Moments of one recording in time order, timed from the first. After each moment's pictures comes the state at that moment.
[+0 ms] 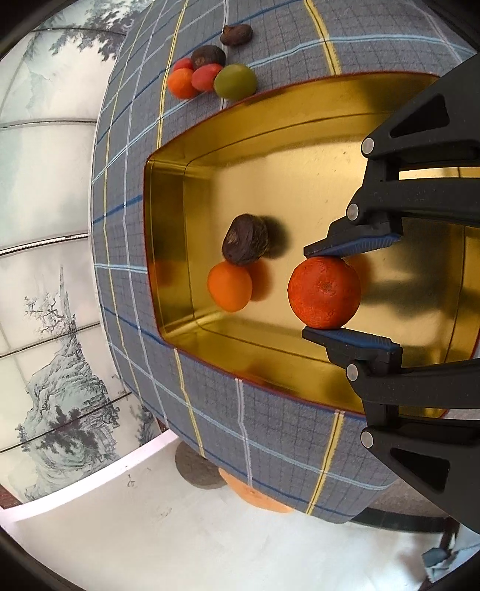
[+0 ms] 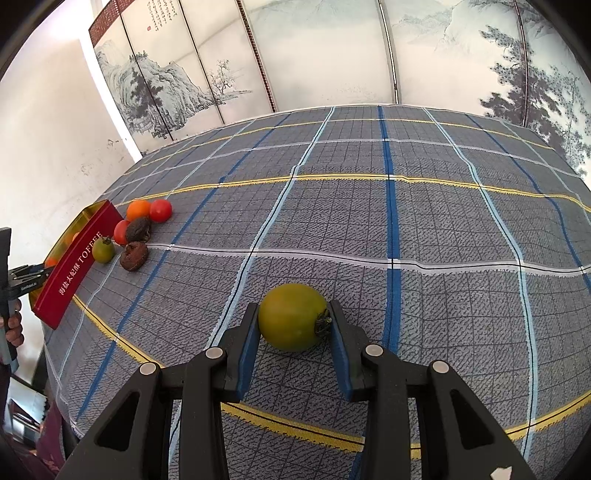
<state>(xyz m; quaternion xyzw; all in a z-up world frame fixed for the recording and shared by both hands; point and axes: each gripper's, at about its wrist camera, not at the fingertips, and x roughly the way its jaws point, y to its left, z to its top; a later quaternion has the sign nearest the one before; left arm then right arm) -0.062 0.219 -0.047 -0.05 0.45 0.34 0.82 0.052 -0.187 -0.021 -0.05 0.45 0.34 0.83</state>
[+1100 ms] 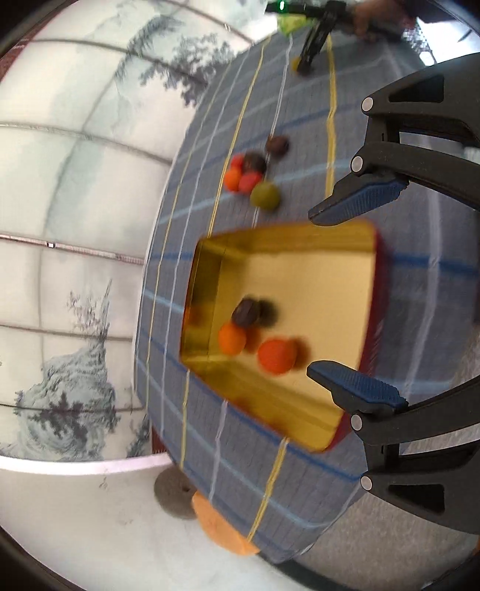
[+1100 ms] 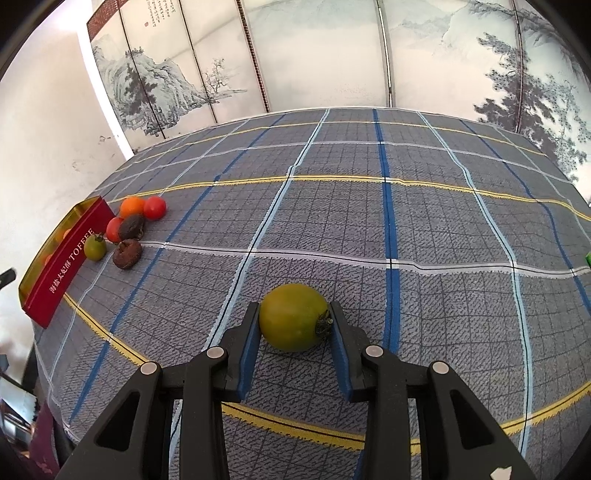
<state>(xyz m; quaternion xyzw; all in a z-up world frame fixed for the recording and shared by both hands) -0.132 0.147 -0.001 -0.19 0.33 0.27 0.88 0.047 -0.191 -0.017 -0.06 0.44 0.32 0.84</state>
